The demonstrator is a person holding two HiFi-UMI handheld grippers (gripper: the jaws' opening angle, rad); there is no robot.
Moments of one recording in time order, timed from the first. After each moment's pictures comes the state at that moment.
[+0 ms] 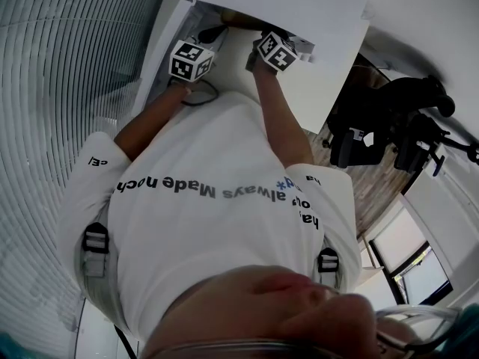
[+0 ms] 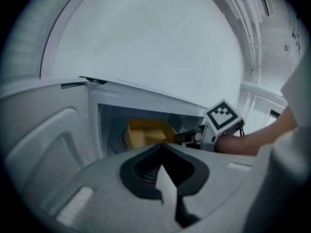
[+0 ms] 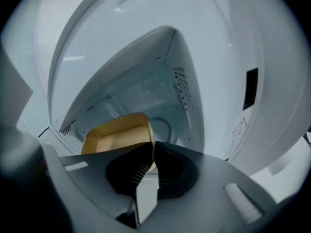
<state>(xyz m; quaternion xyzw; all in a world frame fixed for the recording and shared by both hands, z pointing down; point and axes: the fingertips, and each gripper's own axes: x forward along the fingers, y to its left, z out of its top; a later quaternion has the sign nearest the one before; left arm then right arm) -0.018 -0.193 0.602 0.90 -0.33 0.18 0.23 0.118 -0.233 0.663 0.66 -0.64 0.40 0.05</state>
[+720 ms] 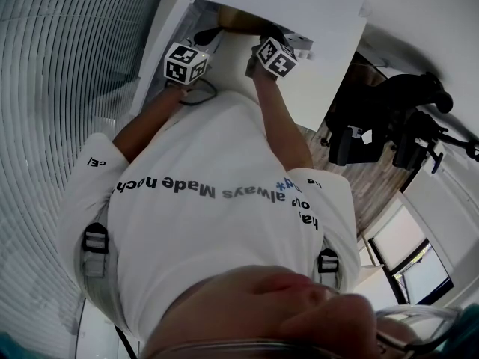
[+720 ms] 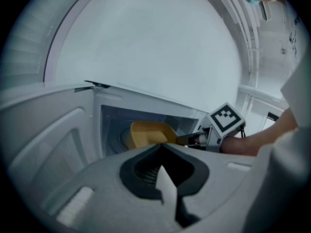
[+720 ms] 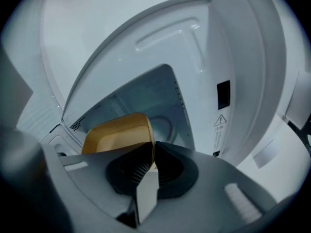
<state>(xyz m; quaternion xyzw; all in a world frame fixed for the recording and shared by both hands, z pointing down) -0.023 -0.179 0.593 0.90 -0.33 0.16 0.24 0.114 -0.209 0.657 0.64 -0.65 0.40 0.05</state>
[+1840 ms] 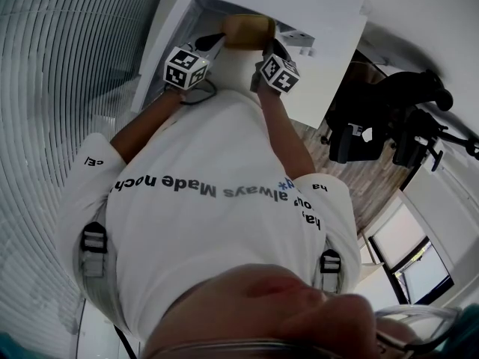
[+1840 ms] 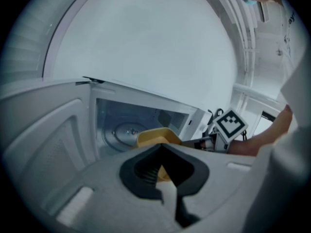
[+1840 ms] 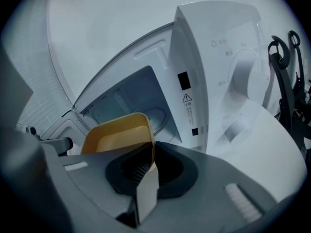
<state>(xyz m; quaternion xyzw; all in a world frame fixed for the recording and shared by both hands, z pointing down) -0.025 -0.148 0.594 0.91 -0.30 0.17 0.24 0.116 -0.149 0.667 0.63 -0.66 0.41 0.07</state>
